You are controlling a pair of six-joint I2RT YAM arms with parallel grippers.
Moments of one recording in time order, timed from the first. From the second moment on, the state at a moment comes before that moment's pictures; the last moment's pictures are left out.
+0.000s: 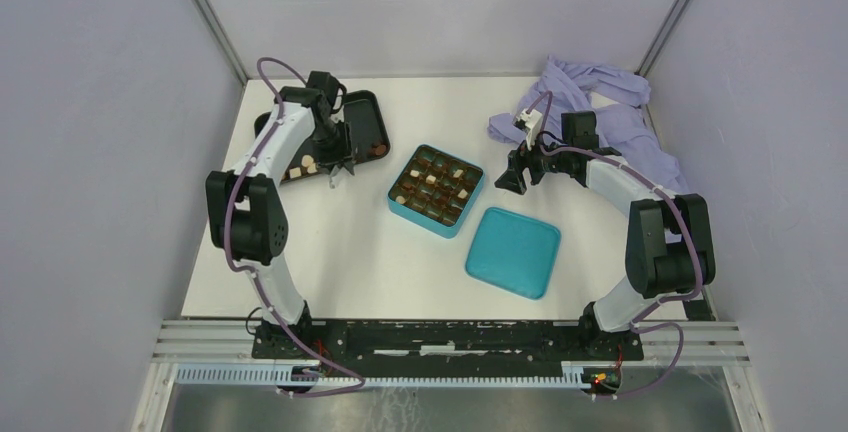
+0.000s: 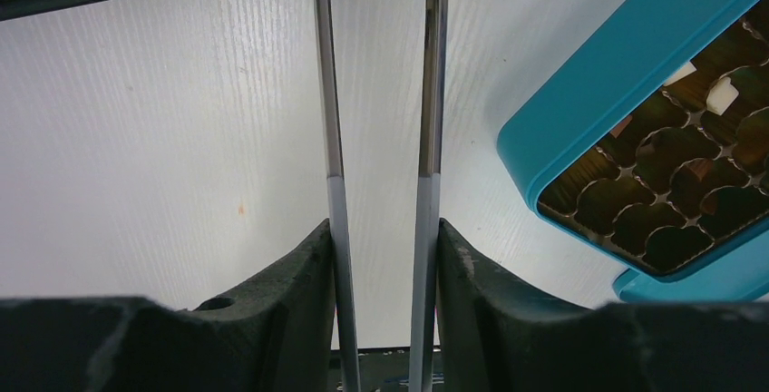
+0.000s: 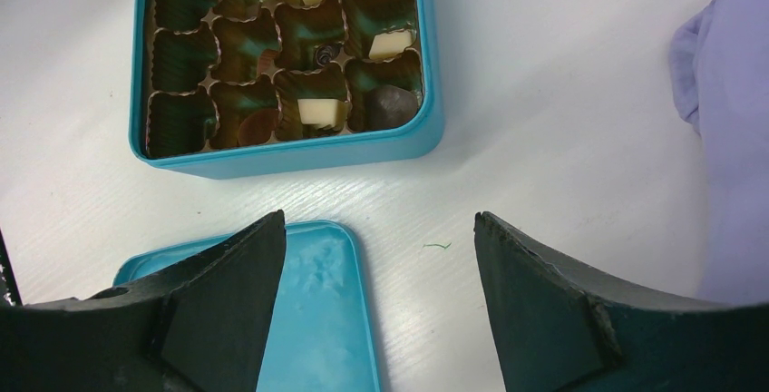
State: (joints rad) left arm -0.16 1.84 1.61 -1.10 0.05 -0.31; right arm 0.12 1.62 1.00 -0.20 -0.84 -0.43
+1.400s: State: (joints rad) left arm -0.31 1.40 1.42 -1.08 0.32 -0.33; right arm 0.12 1.62 1.00 -0.21 -0.84 -0.43
